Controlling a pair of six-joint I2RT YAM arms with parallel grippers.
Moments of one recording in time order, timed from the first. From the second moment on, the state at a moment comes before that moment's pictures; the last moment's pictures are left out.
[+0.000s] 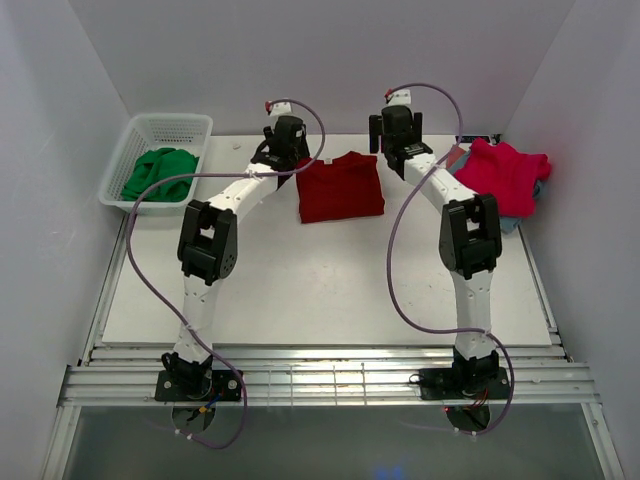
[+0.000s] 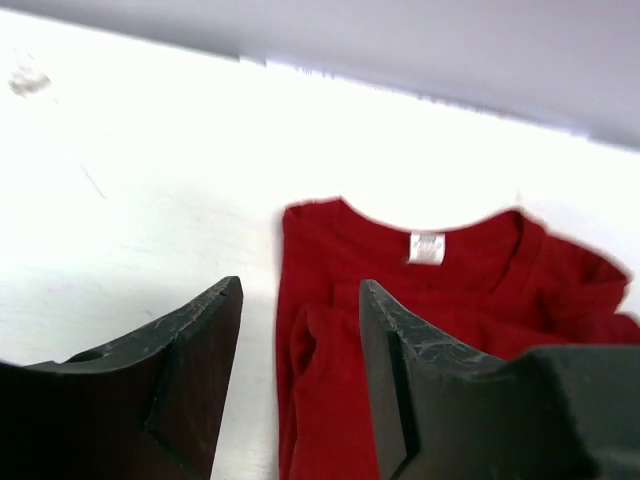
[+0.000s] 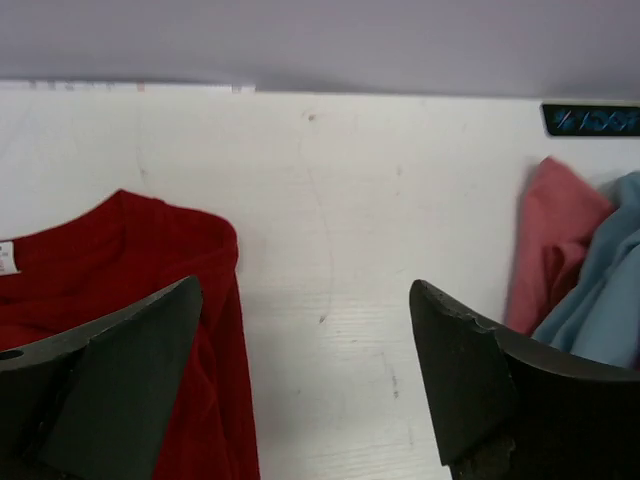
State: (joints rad) left arm -0.44 2.27 1.92 -0.11 -0.42 -0.38; right arm 0.36 2.26 1.96 -0.19 0.42 0.06
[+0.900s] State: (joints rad) left arm -0.47 2.11 1.59 -0.14 0.10 -0.50; right arm 0.38 2.13 1.71 -0.36 -0.20 0.19
